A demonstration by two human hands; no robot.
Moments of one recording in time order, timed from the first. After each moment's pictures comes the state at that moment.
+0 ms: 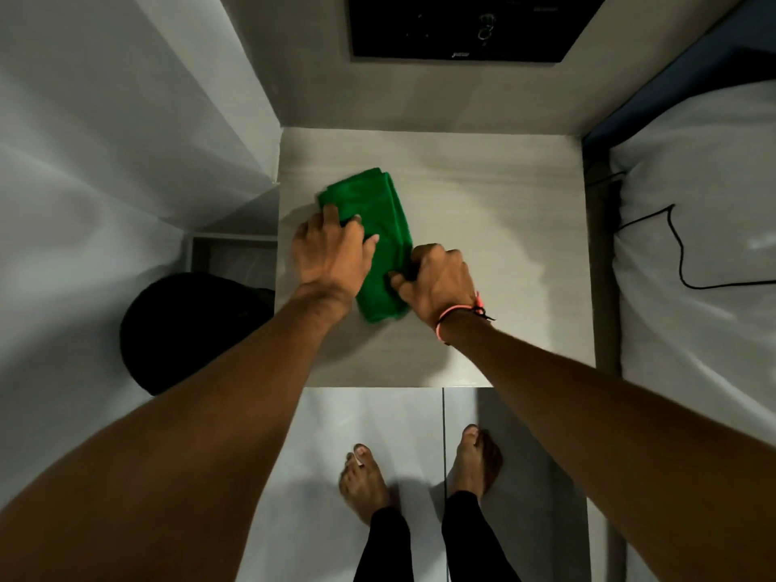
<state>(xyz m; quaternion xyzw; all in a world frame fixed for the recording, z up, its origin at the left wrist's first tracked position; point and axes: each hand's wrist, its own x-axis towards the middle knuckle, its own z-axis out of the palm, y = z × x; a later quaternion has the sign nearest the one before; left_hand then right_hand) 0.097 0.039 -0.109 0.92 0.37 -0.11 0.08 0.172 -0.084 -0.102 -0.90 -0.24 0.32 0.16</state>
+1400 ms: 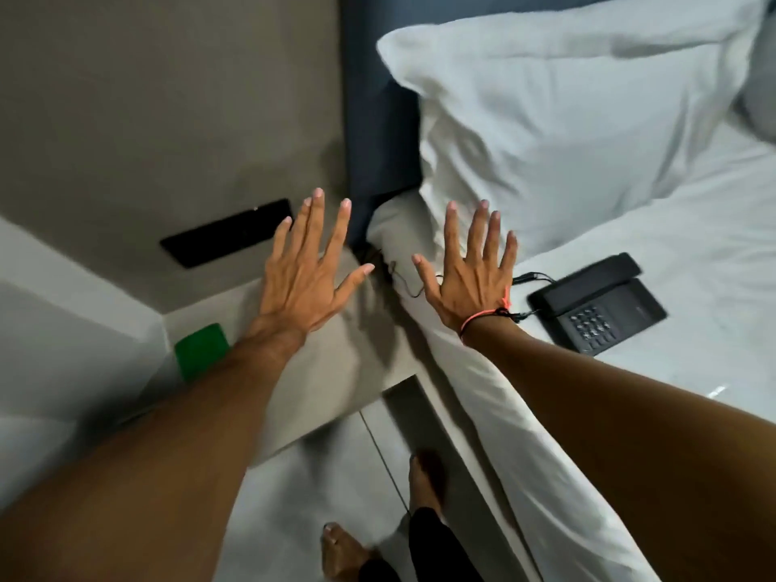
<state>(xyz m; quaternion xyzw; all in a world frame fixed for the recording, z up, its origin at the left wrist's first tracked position) 0.184 -0.110 0.160 0.99 0.00 0.11 0.03 0.243 -0.328 0.153 -0.99 -0.10 -0.05 0.02</state>
